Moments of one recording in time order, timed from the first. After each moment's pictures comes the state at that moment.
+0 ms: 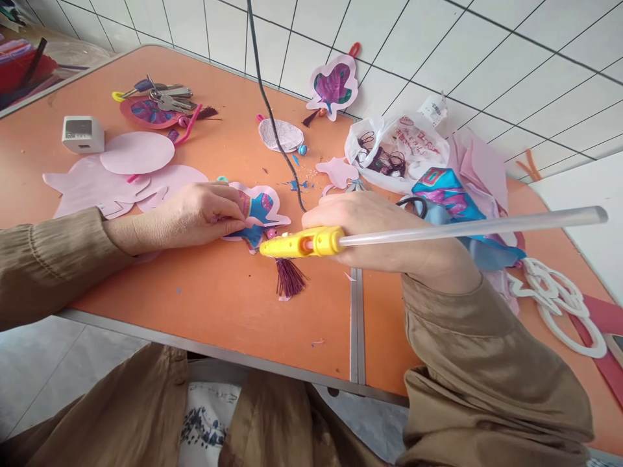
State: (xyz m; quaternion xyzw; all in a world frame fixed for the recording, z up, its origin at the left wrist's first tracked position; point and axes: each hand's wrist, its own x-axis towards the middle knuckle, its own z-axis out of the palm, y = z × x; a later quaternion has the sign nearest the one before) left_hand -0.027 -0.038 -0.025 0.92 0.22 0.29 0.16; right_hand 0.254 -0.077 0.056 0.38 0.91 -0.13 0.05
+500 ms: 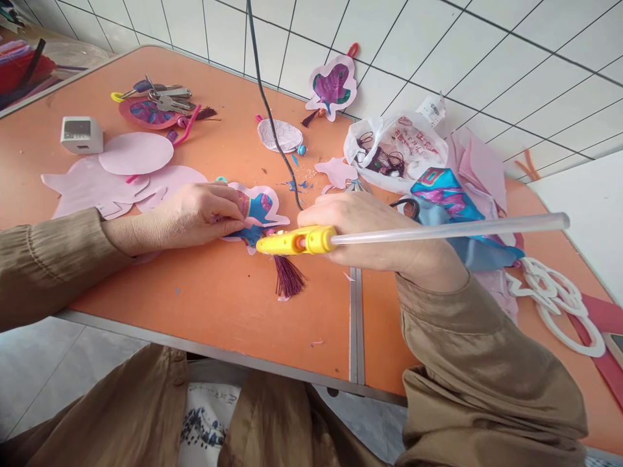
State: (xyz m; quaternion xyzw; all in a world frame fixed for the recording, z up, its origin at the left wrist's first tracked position) left_hand -0.025 -0.040 -0.022 0.91 0.22 0.30 0.16; right_hand 0.245 -0.075 0.059 0.42 0.89 -0.12 0.10
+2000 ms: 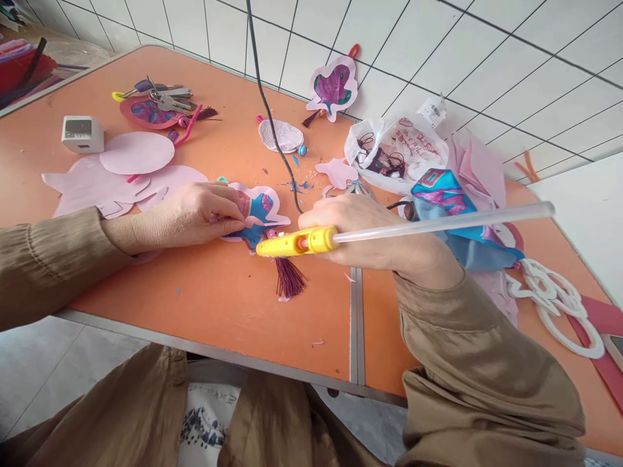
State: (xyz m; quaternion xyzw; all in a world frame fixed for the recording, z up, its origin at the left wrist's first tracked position) left_hand -0.027 -0.038 -0.022 0.92 0.22 0.28 0.17; right_hand 0.242 -0.075 0.059 0.42 0.89 -0.13 0.10
